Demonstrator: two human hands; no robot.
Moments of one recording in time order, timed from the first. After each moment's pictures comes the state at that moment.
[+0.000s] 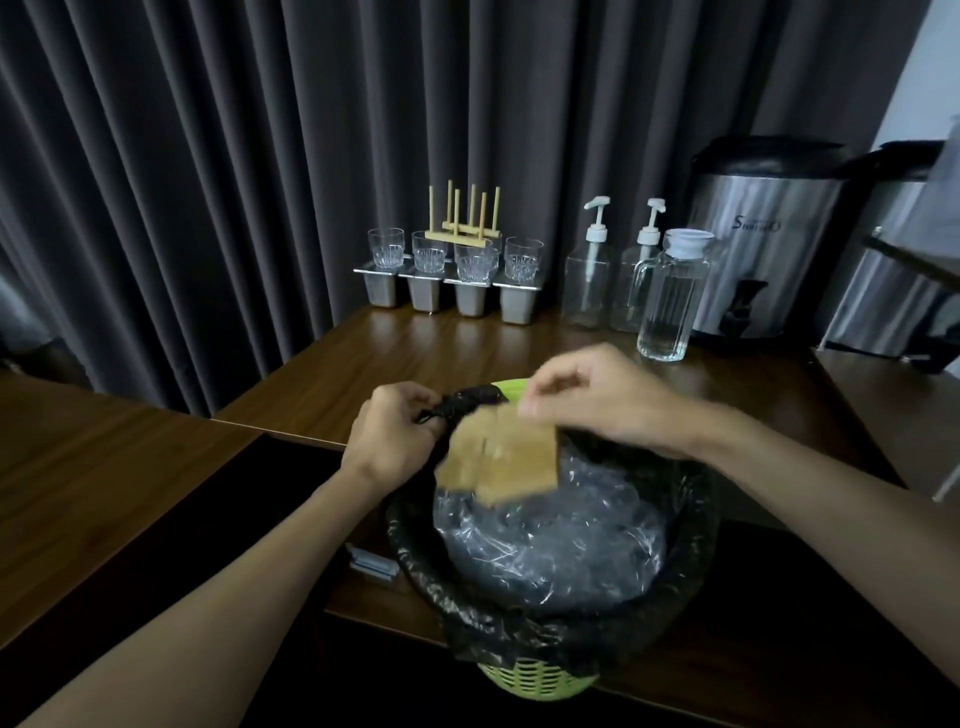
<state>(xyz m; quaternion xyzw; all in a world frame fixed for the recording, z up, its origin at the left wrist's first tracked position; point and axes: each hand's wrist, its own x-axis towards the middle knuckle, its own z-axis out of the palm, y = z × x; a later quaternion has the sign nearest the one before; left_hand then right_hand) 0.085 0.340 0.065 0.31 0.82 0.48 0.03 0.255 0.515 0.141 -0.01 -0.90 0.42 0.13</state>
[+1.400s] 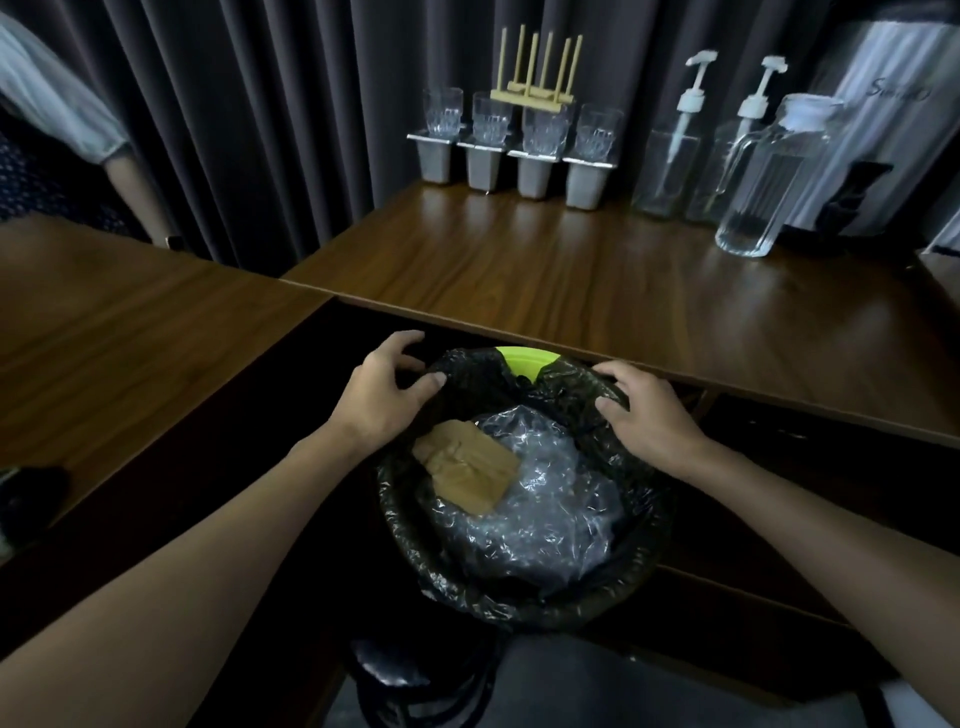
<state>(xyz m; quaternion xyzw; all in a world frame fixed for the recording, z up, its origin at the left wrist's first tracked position) 0.070 0.222 -0.020 0.30 0.84 0.45 0.09 0.250 0.469 -0.025 -0.23 -0.91 0.31 0.15</state>
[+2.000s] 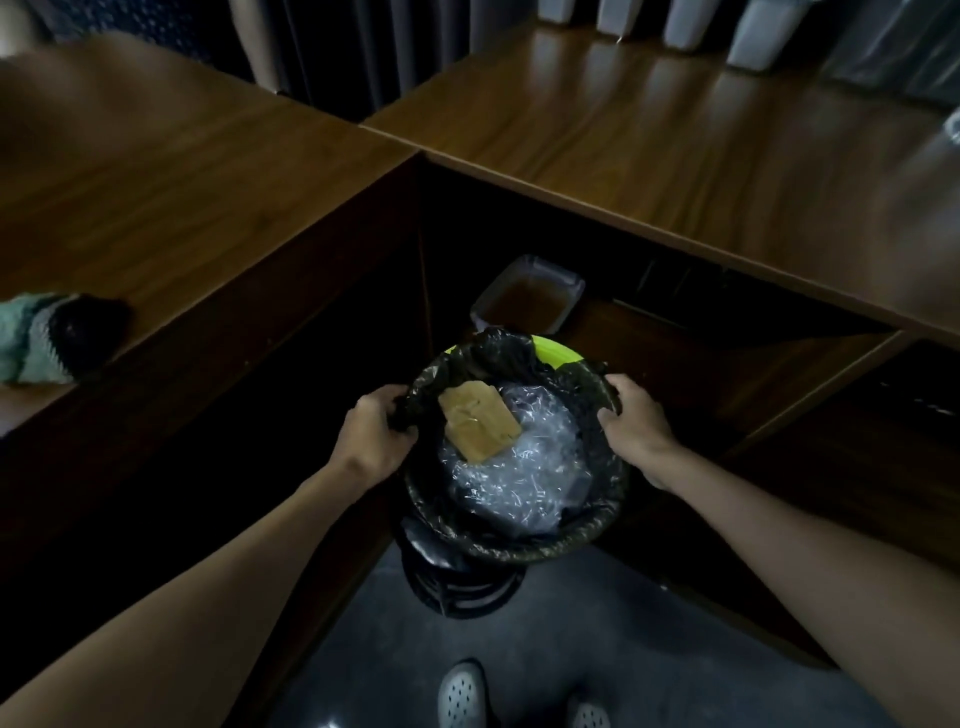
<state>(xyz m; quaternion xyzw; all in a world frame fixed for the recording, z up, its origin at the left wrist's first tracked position) 0.098 0.120 -0.179 0.13 0.88 0.43 0.12 0.200 0.404 -0.172 -0.33 -0.85 0.41 0.00</state>
